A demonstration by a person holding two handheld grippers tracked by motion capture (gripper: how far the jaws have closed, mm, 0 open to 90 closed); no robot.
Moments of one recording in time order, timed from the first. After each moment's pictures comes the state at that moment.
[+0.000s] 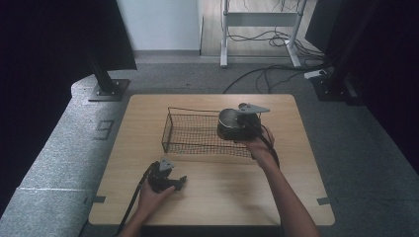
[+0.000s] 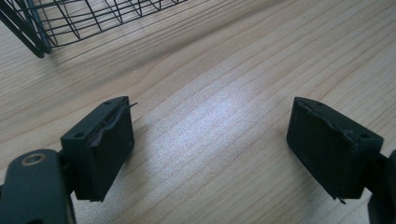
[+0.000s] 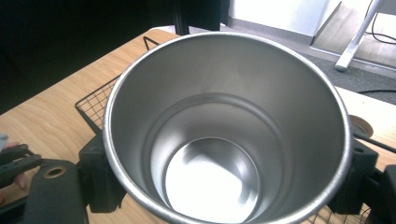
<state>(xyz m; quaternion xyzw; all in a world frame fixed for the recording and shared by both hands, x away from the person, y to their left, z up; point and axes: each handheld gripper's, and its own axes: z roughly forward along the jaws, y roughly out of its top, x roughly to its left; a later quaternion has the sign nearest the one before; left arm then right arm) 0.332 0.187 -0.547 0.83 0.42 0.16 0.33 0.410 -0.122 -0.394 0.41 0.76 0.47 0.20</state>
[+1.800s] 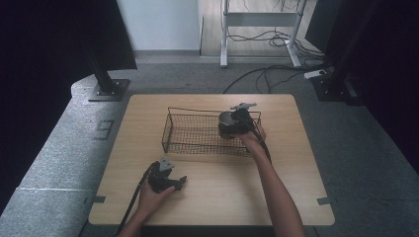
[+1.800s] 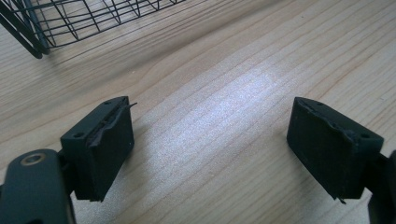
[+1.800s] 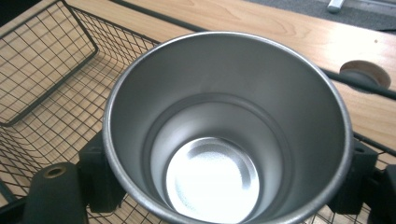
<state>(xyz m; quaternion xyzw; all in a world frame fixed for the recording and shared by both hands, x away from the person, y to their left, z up) 0.332 0.187 -0.547 0.83 0.42 0.16 0.33 0.483 -0.115 -0.461 0.47 0.77 0.39 0.16</state>
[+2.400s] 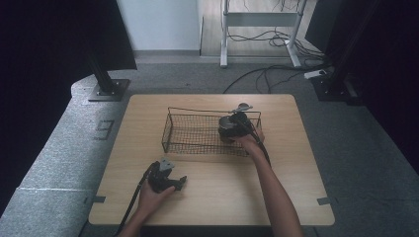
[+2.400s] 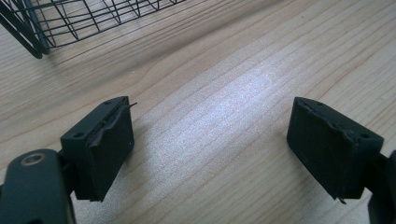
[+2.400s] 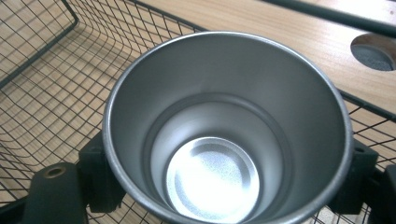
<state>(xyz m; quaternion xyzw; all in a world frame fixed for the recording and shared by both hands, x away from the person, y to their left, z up) 0.332 0.187 -0.547 0.83 0.42 0.16 0.33 0.489 -0.112 -0.482 0.48 0.79 0.35 0.16</state>
